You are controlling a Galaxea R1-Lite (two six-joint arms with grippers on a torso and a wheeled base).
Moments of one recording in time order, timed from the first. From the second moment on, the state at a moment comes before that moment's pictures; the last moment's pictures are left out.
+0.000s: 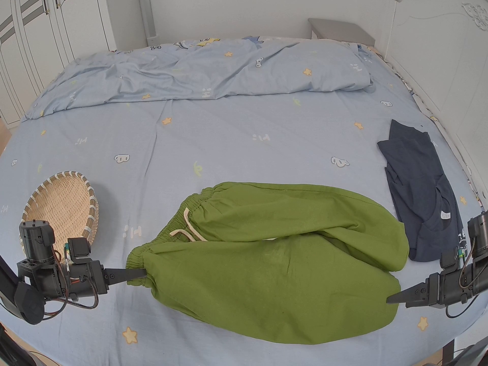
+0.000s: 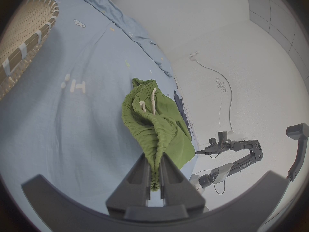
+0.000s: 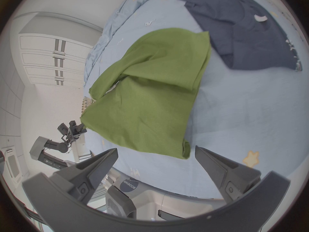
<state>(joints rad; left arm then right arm) 0.05 1.71 -0.18 -1.02 -0.94 -0.42 0.07 1.33 -0.43 0.13 0.56 0.30</state>
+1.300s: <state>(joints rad) 0.07 1.75 -0.19 -1.08 -0.94 -0.41 0.01 1.74 -0.63 -0.22 0.73 0.27</state>
